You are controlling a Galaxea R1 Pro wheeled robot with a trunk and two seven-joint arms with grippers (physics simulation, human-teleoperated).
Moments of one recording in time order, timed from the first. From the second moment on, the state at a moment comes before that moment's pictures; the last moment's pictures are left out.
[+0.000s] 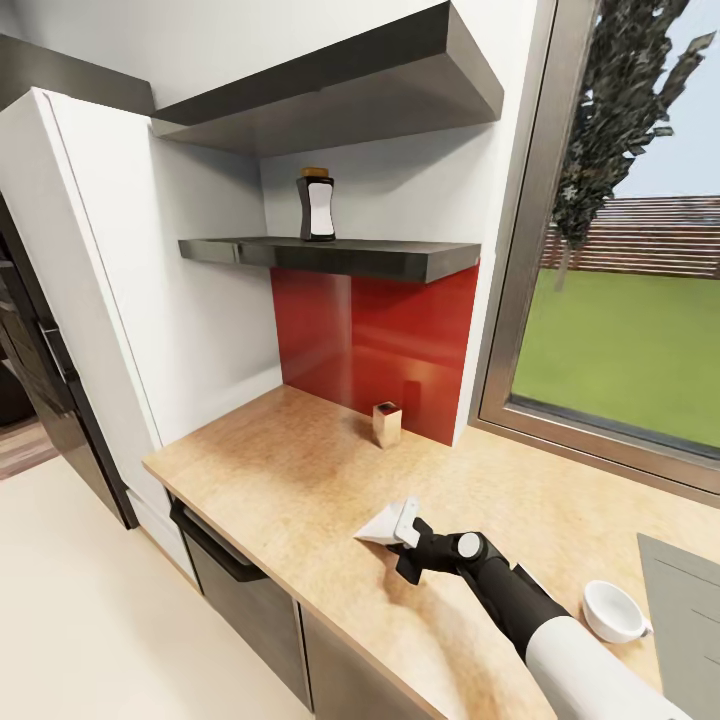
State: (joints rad) left arm 0.00 0.04 0.01 -0.07 0.06 -0.07 0.01; right arm -0.66 -0.01 0.33 -0.69 0.48 0.01 0.65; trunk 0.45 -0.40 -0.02
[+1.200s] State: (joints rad) left arm 0.00 0.04 0.00 -0.08 0.05 -0.07 0.01; right arm -0.66 0.00 0.21 -1.14 0.48 0.30 0.64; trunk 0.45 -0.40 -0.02
